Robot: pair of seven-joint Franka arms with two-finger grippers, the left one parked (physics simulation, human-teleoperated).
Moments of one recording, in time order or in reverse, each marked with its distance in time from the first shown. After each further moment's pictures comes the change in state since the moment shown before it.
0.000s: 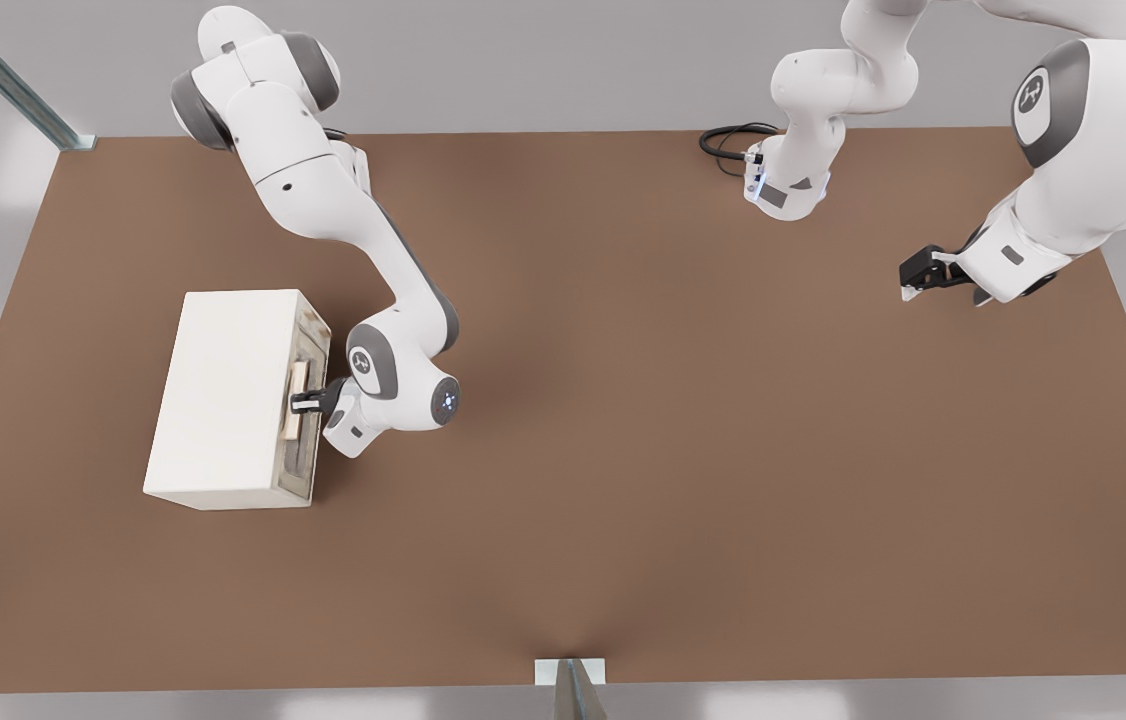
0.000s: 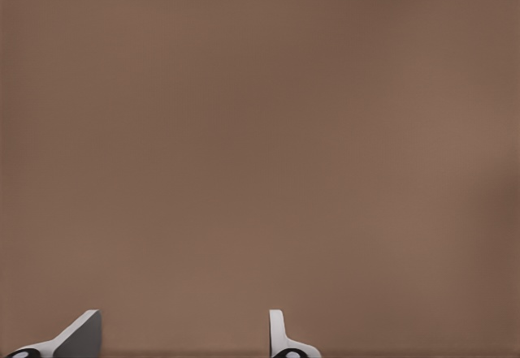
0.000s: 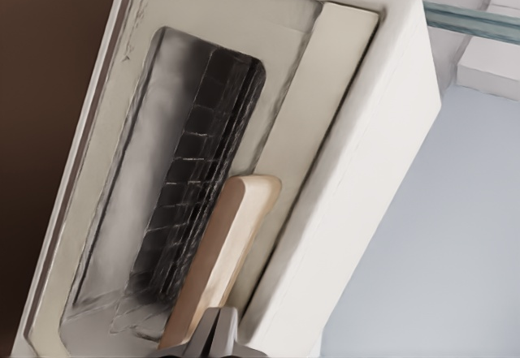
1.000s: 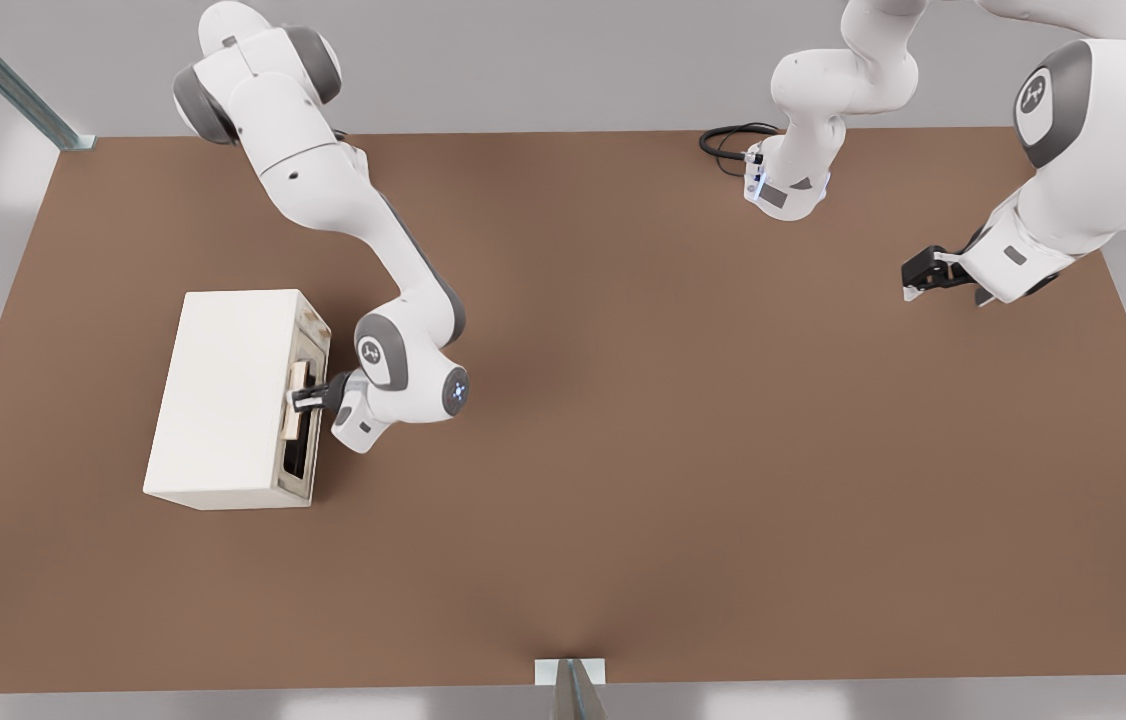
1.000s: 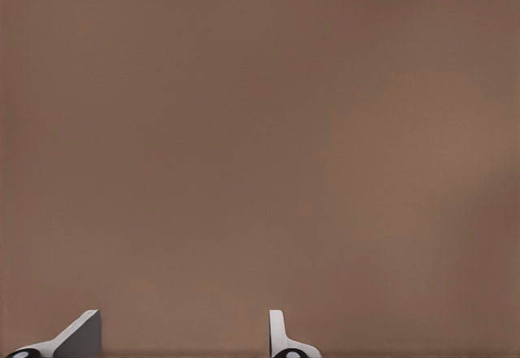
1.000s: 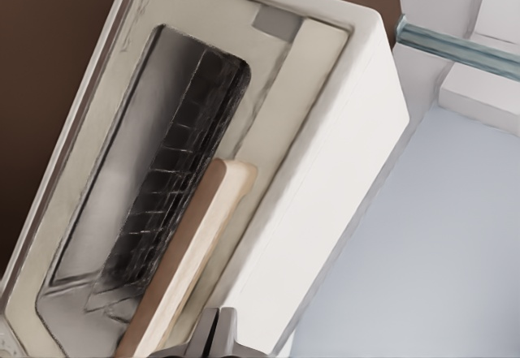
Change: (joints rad) arm 0.025 -0.017 0.000 0.004 -0.044 -0.030 -0.081
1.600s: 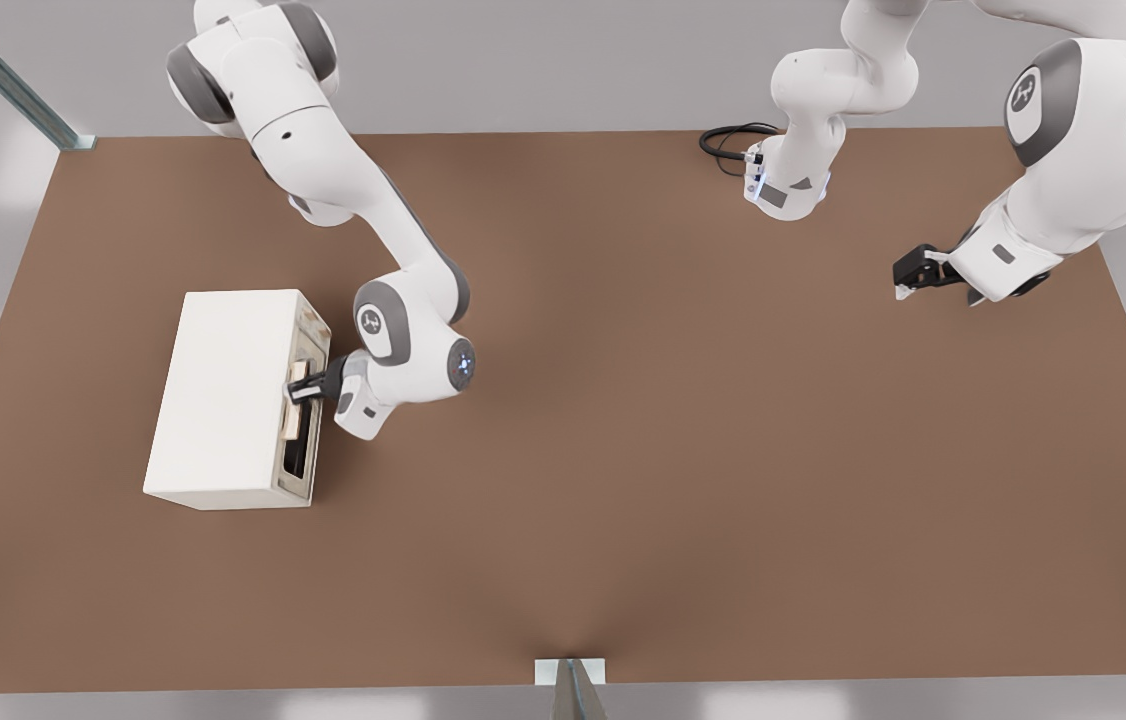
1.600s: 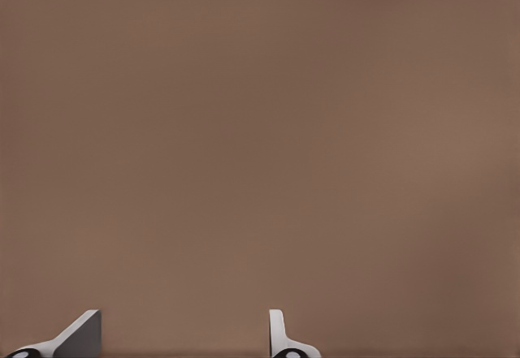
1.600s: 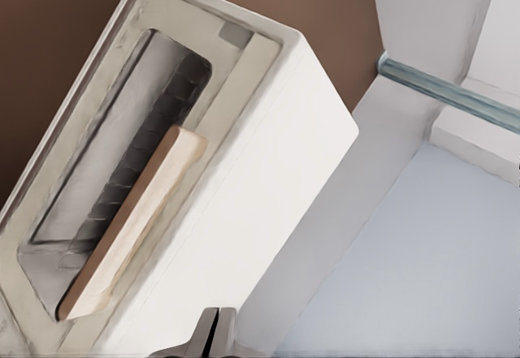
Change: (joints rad) arm 0.033 -0.086 -0.001 0.004 -0.028 -0.031 -0.150
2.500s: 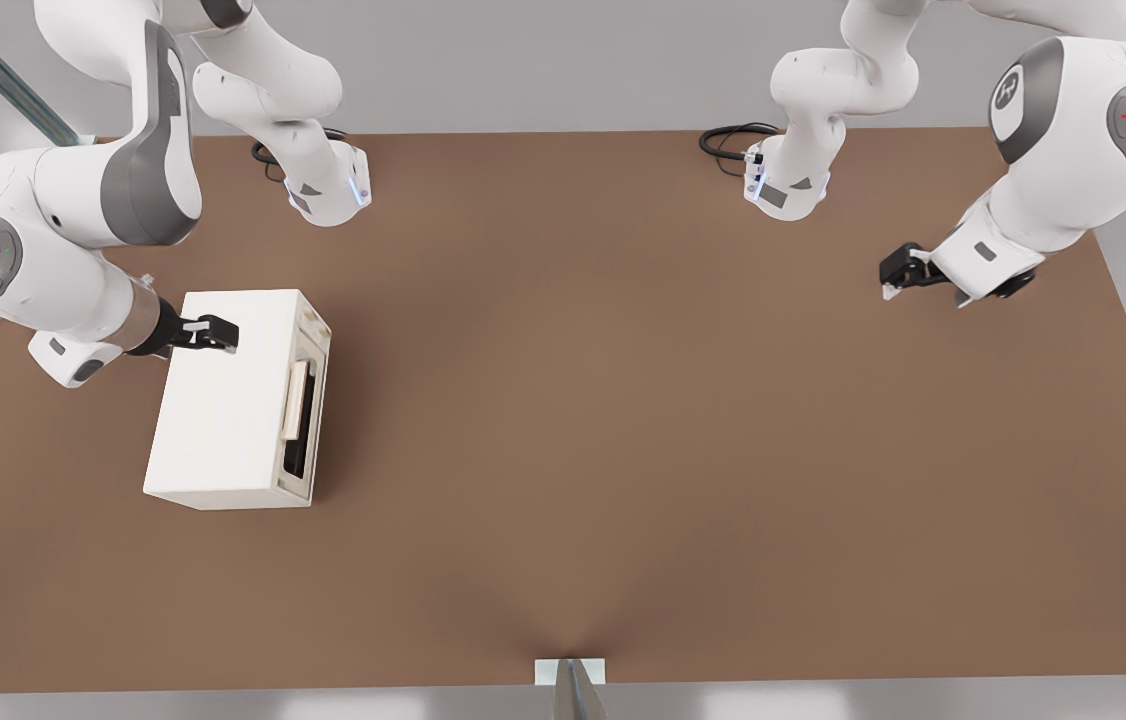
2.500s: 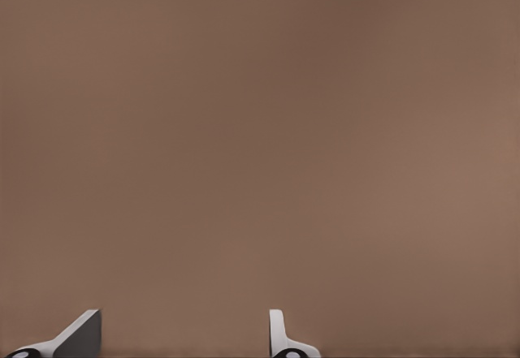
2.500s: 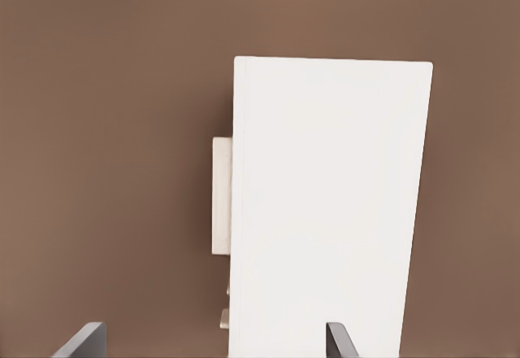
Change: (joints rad) arm -0.462 -0.349 -0.010 0.121 0.844 0.108 -0.119
